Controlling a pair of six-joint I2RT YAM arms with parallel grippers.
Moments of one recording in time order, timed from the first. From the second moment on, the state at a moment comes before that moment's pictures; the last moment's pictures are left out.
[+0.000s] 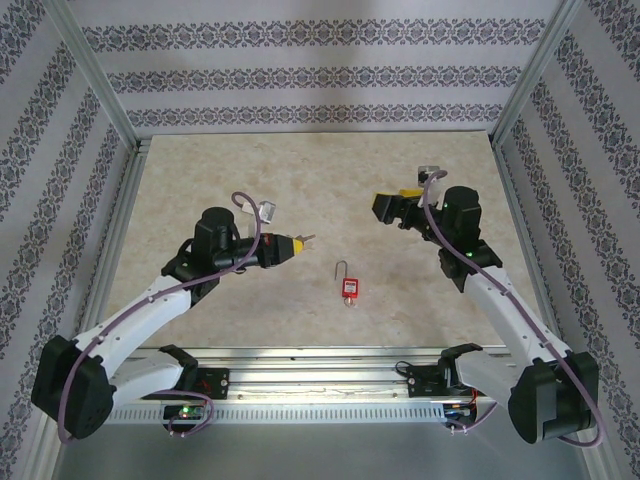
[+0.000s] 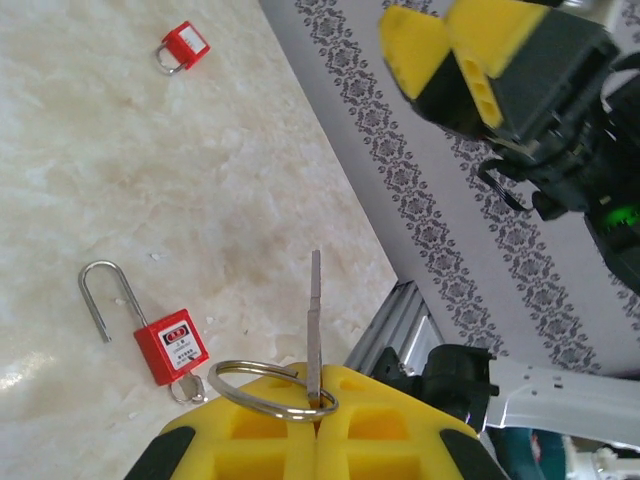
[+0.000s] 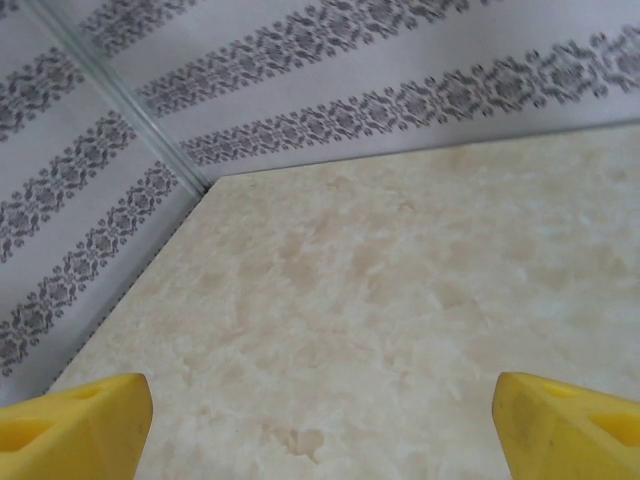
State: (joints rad) left arm -0.47 1.08 0.70 0.02 0.68 -0.68; right arm 0.19 1.06 0.74 0.05 -0.43 0.42
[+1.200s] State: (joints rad) left arm -0.47 0.90 0.67 -0.10 0.54 -0.49; right arm 0.09 1.99 1.57 -0.61 -0.09 0.44
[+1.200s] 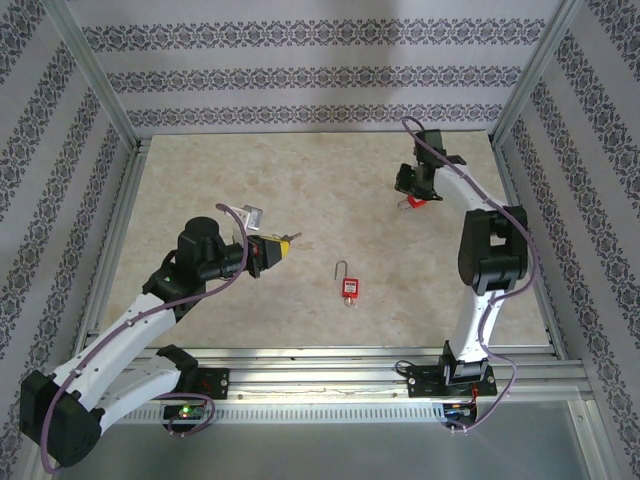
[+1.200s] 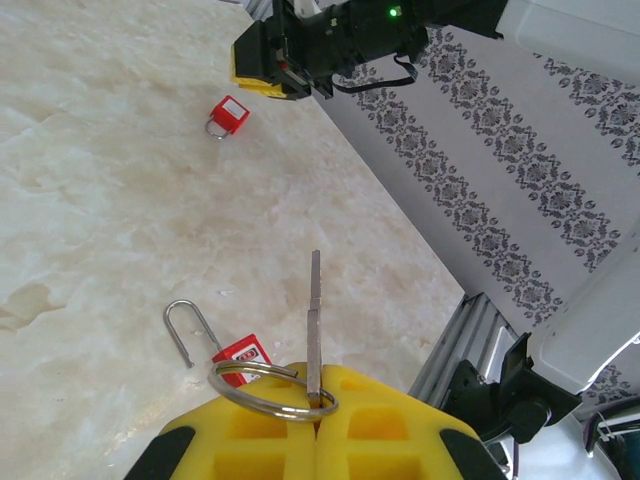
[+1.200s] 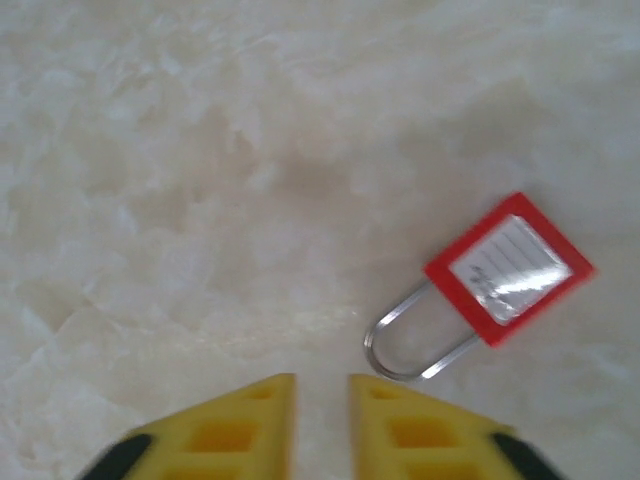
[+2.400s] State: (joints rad) left arm -0.47 0.81 0.61 -0.14 0.44 -0.50; right arm 0.06 2.05 1.45 -0.69 0.03 0.39
